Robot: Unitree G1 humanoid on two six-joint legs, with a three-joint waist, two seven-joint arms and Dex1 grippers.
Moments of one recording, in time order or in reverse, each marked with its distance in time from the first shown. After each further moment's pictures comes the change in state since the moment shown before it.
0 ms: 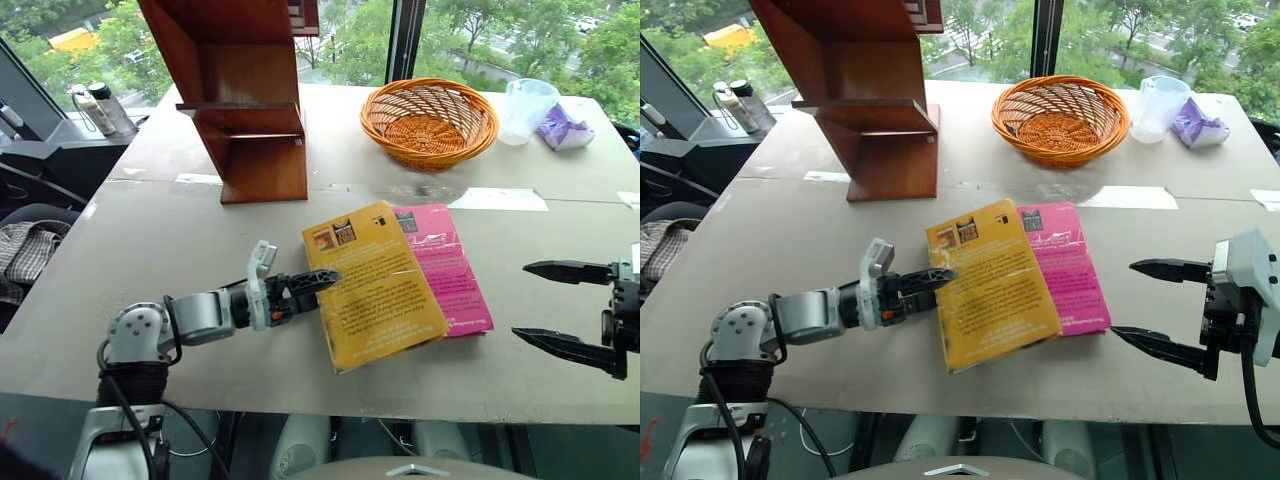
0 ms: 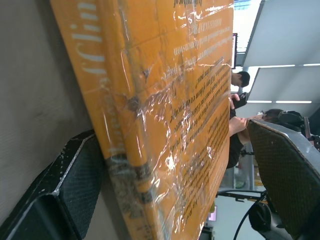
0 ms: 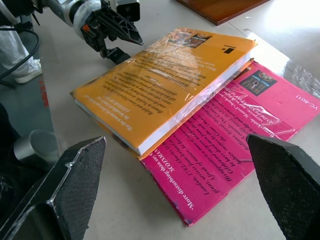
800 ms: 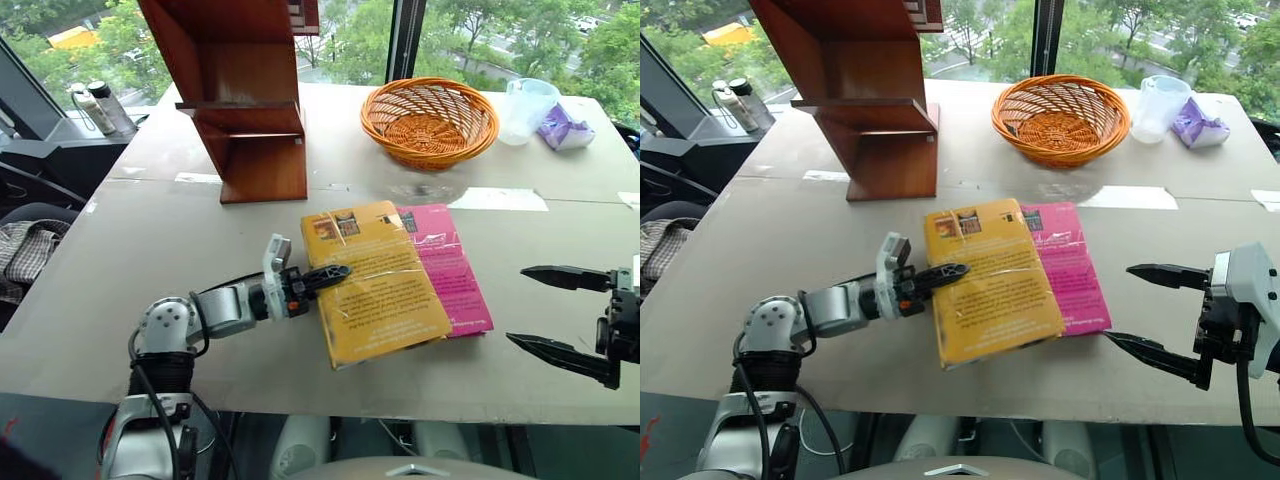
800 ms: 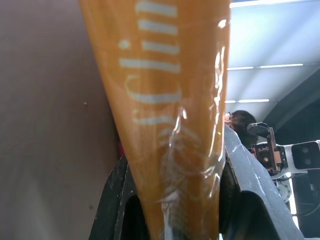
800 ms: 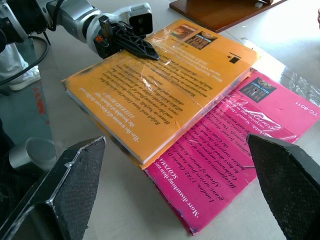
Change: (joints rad) left arm -0.033 -0.042 0.051 0.044 0.109 -0.004 -0.187; right arm 0.053 0.037 0.018 -0.029 0.010 -0.085 -0.059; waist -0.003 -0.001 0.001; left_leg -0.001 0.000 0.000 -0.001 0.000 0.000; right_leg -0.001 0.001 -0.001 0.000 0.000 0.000
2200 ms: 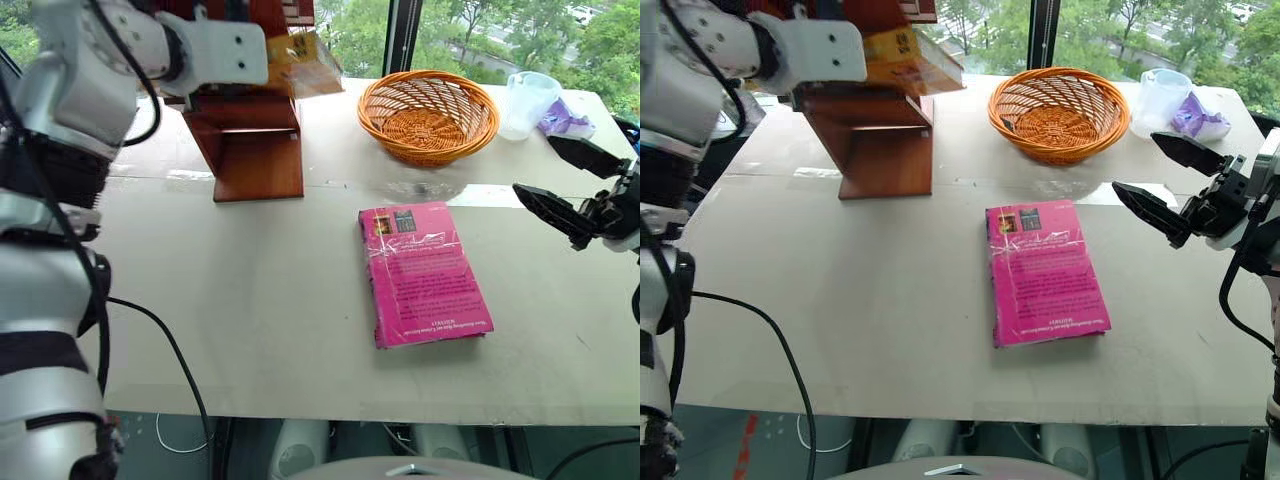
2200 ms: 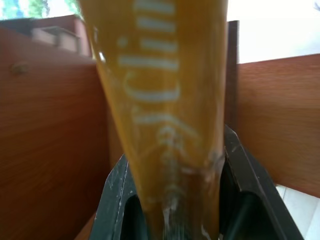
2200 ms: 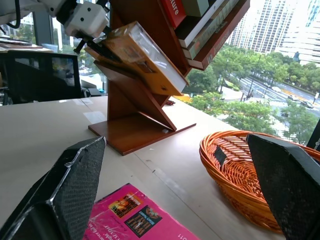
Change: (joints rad) left arm -1.089 0.387 -0.721 0.398 2.080 -1.273 -0.840; right arm -0.600 0.190 0.294 0.480 -0.106 -0.321 -0.114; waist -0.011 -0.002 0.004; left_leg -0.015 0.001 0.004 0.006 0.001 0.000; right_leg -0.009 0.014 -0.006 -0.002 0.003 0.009
